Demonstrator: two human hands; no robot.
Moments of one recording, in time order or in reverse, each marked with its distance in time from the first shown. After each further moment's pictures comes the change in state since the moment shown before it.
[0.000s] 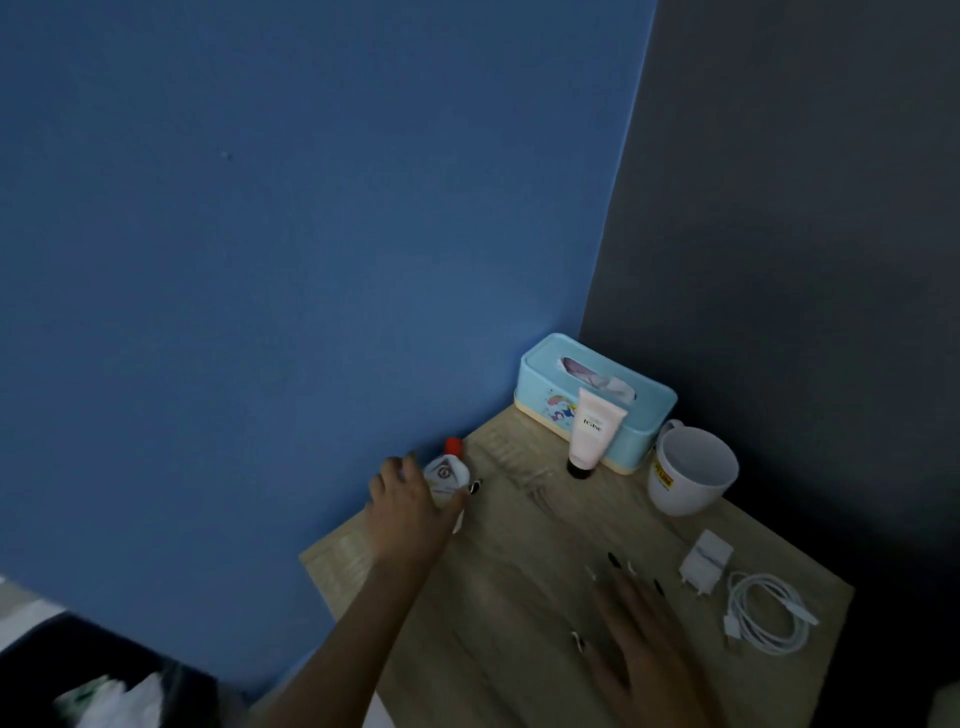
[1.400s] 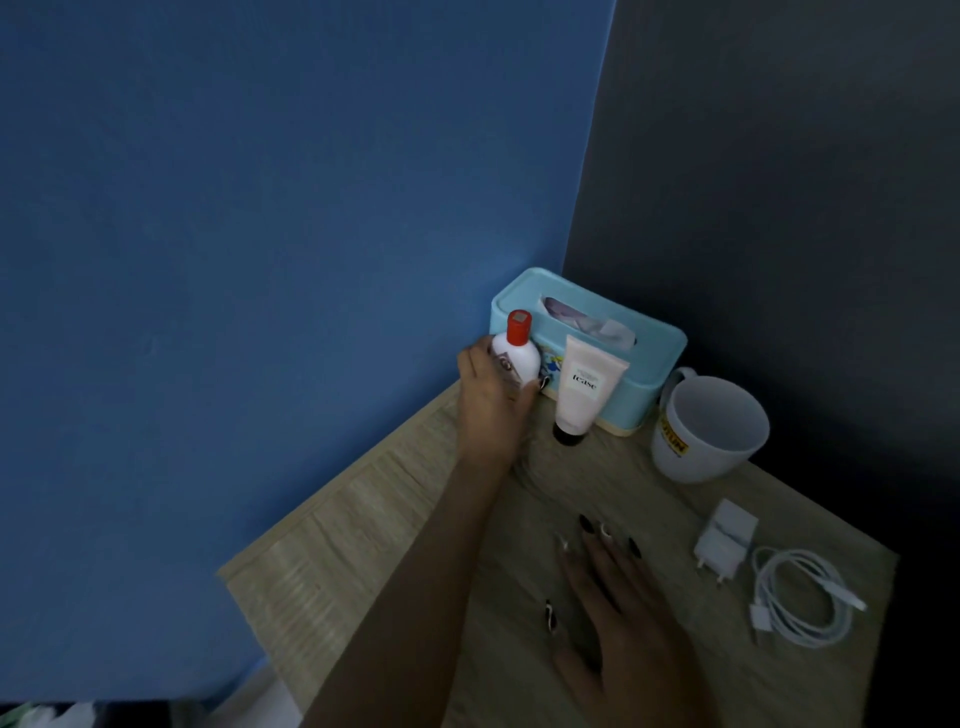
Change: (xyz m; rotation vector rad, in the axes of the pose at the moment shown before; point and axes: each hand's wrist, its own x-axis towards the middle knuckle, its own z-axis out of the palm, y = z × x) left_hand 0.071 0.106 0.086 -0.571 0.051 0.229; right_hand 0.033 -0.025 0.023 0.103 0.083 -0.030
